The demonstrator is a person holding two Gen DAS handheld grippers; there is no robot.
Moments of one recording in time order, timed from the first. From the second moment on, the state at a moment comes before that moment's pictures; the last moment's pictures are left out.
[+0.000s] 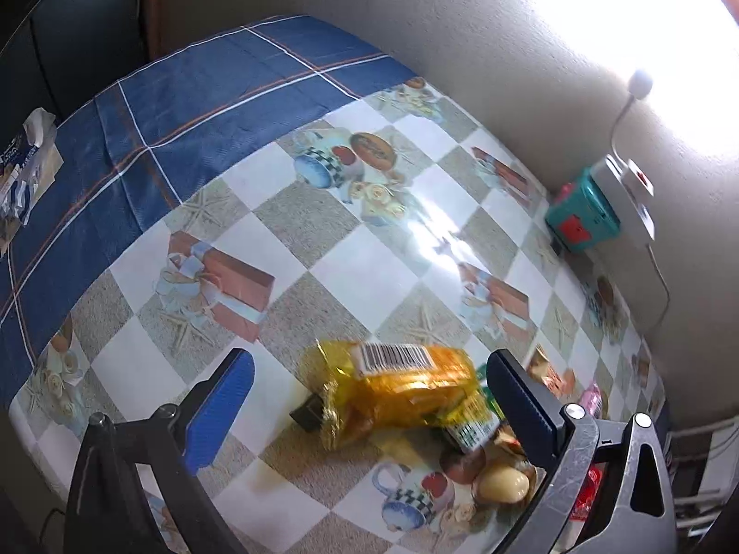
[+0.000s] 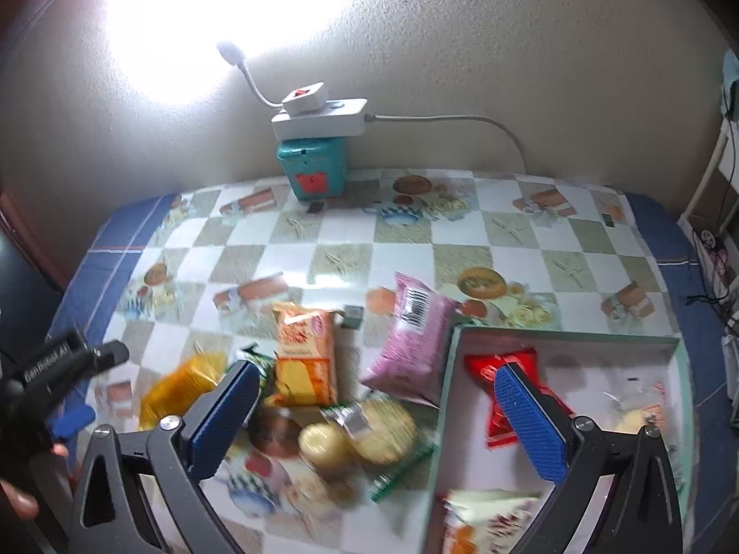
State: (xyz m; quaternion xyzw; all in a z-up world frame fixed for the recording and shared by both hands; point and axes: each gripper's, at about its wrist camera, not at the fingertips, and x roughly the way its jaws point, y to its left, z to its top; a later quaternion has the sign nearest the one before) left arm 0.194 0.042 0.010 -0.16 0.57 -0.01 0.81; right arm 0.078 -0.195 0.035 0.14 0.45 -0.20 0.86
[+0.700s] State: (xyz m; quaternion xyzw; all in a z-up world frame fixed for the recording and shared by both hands) left arm 0.214 -0.010 -0.035 -0.10 0.61 -0.05 0.78; right arm 0.134 -0.191 -0.033 0.17 0.49 -0.11 0.85
